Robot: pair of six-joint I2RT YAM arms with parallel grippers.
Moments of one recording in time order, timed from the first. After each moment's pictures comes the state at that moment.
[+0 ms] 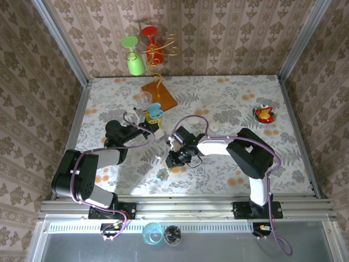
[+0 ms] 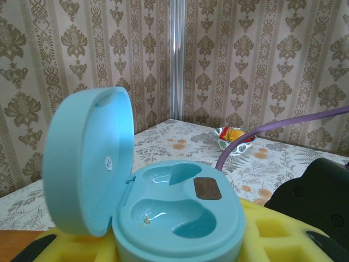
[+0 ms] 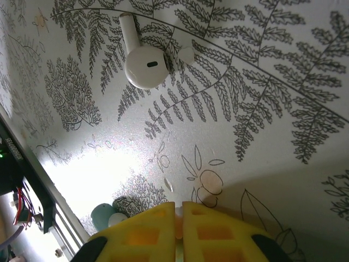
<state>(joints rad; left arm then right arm) -0.30 1.48 0.47 1.17 0.81 -0.12 0.80 1.93 1.08 -0.25 -0.54 0.56</state>
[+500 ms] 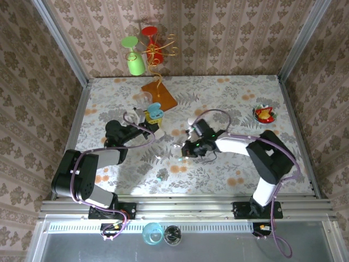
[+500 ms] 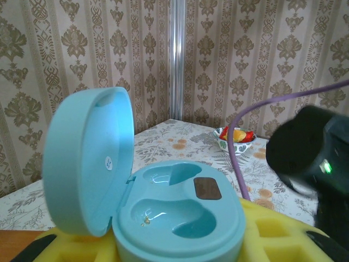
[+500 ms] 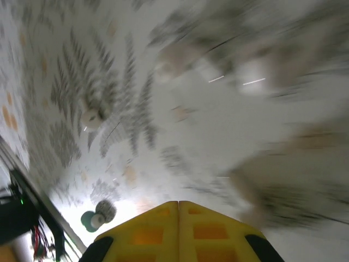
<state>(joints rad) -0.30 1.48 0.47 1.17 0.81 -0.12 0.58 1.72 0.88 -0.17 -0.49 0.64</state>
